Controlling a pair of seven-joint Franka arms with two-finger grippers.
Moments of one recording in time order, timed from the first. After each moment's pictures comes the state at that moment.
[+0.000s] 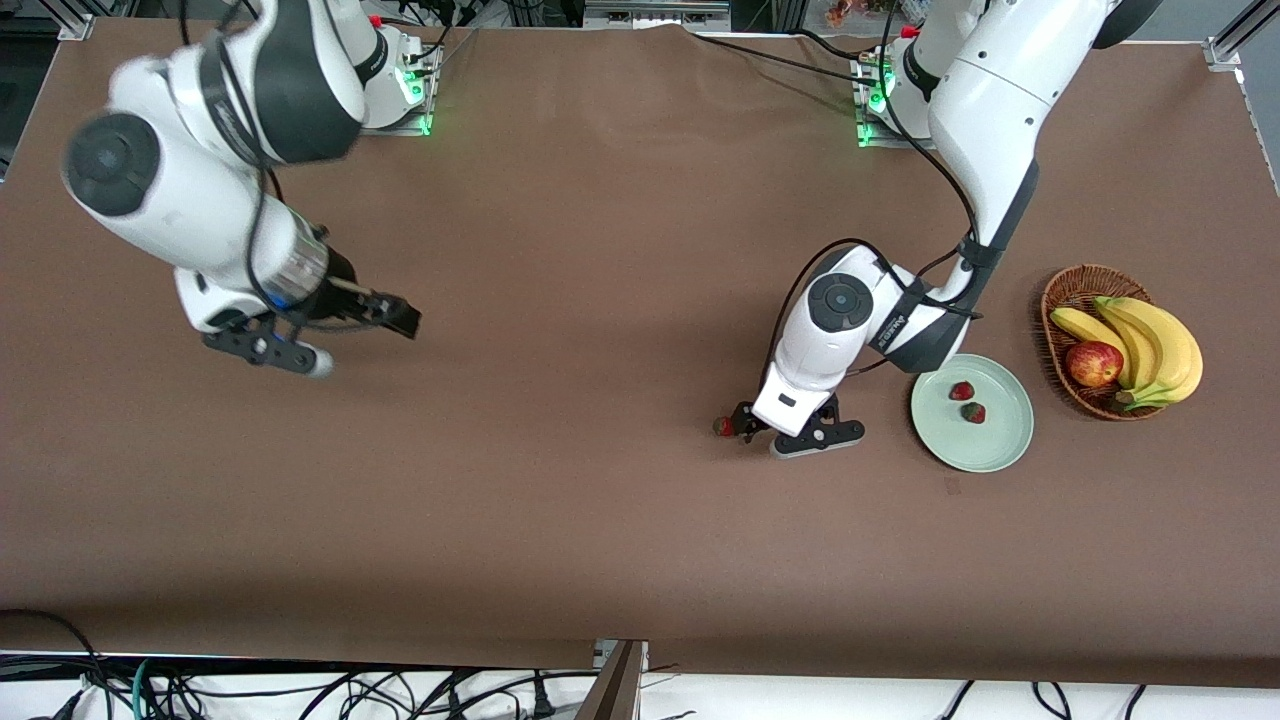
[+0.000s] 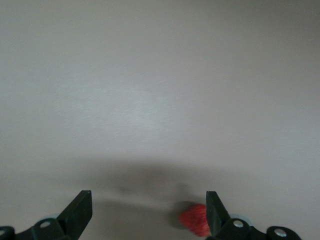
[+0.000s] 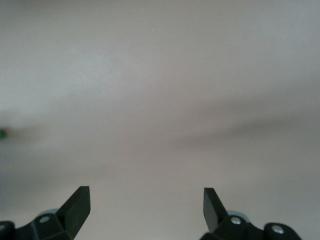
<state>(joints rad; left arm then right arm) -0.23 0.70 -0.28 -1.64 0.36 2.51 -0.92 0.85 0.24 -0.64 -1.57 0.22 1.73 0.38</state>
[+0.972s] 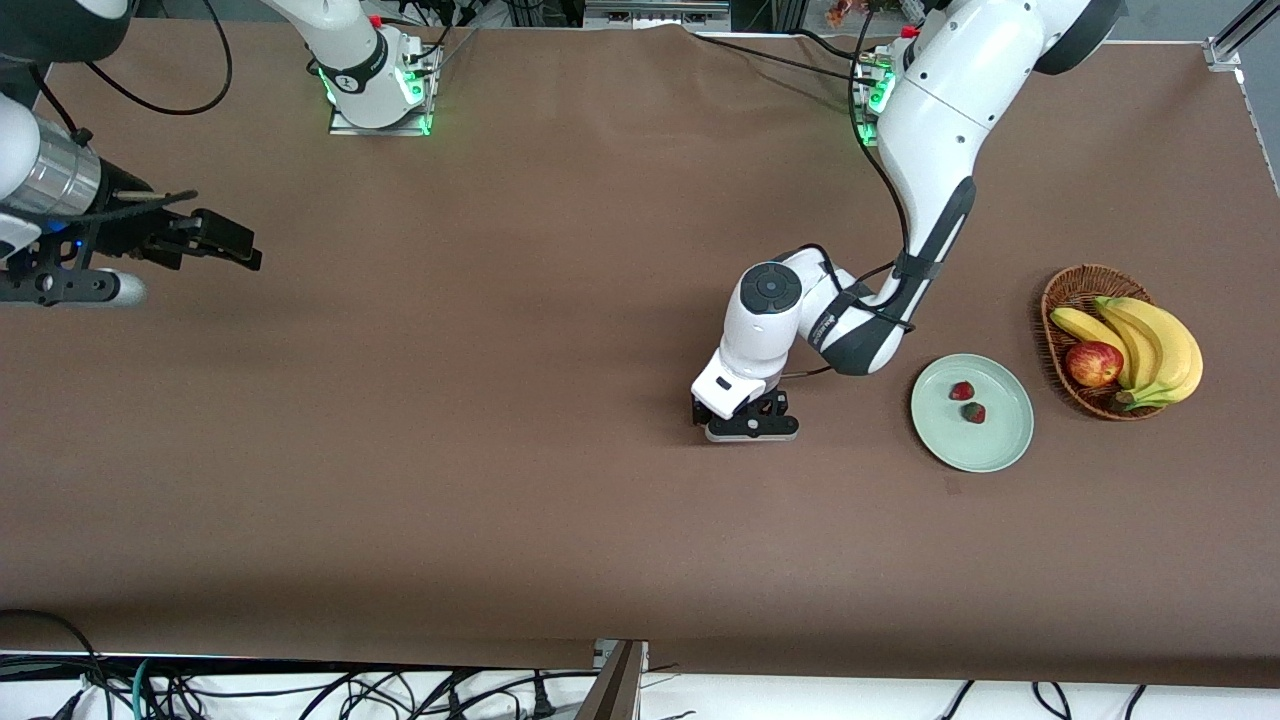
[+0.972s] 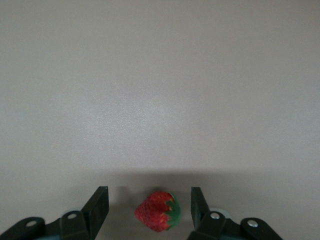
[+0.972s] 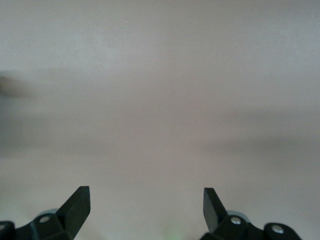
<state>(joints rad) -0.32 0.81 -0.25 -1.60 0.50 2.57 -0.93 0.16 0.10 -0.06 -1.51 0.10 1.52 0.13</state>
